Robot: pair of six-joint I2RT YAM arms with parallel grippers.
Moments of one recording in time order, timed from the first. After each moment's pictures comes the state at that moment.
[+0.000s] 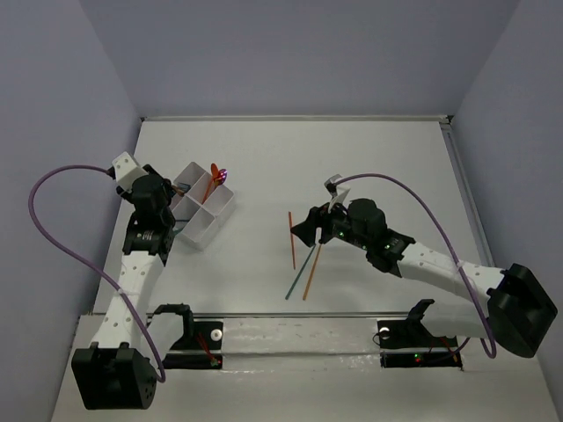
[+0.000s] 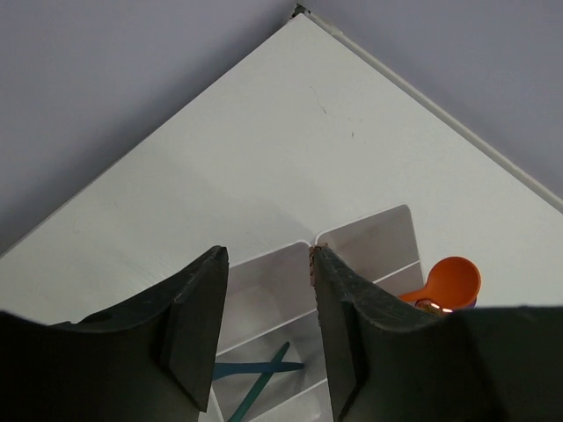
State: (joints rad) left arm -0.02 0.91 0.71 -0.08 -0.52 -0.45; right arm 0.79 1.19 0.64 0.29 -0.14 0.42
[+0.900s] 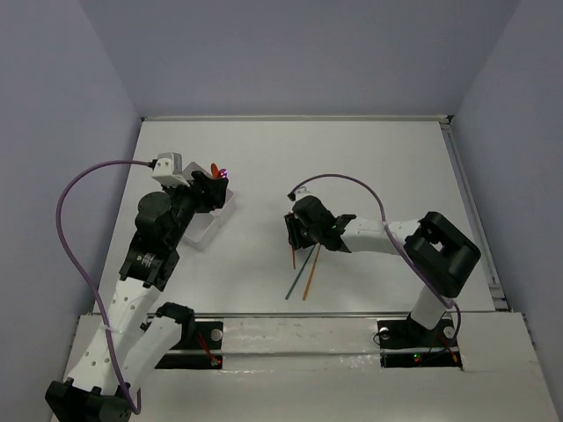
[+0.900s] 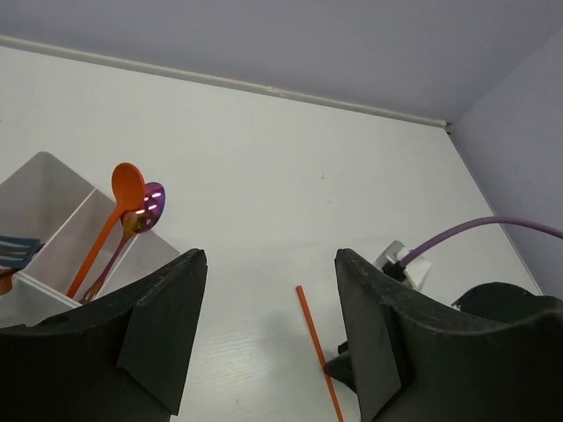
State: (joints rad) left arm -0.29 0.70 0.72 -0.09 0.01 -0.42; right arm 0.84 1.70 0.93 -0.04 0.12 0.41
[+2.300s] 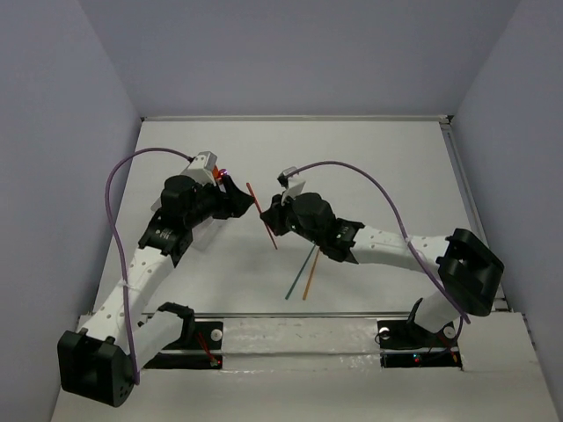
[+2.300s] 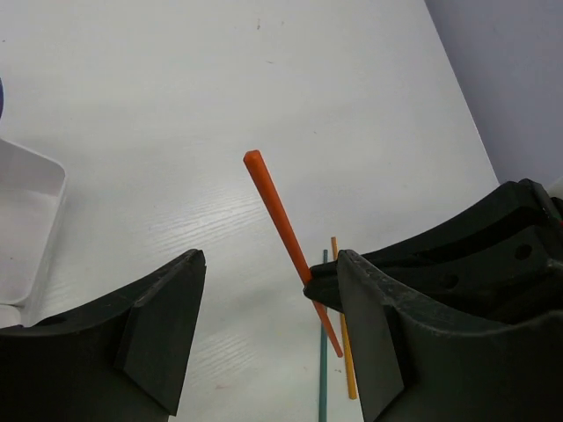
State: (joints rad) left arm -0.29 0.94 0.73 -0.13 0.35 -0.46; right arm 0.99 1.55 0.98 0.29 0.19 0.42
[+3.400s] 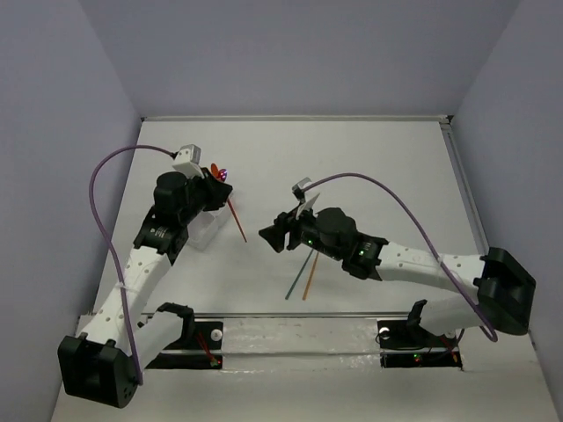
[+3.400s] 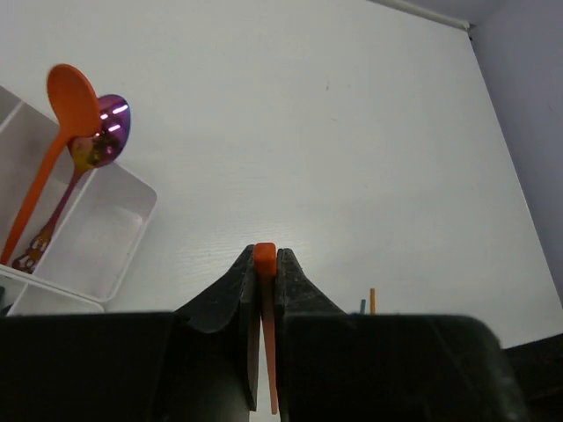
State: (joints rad) left arm -0.25 0.94 0.75 -0.13 0.21 -0.47; right arm 1.06 1.38 0.85 0.36 0.13 0.42
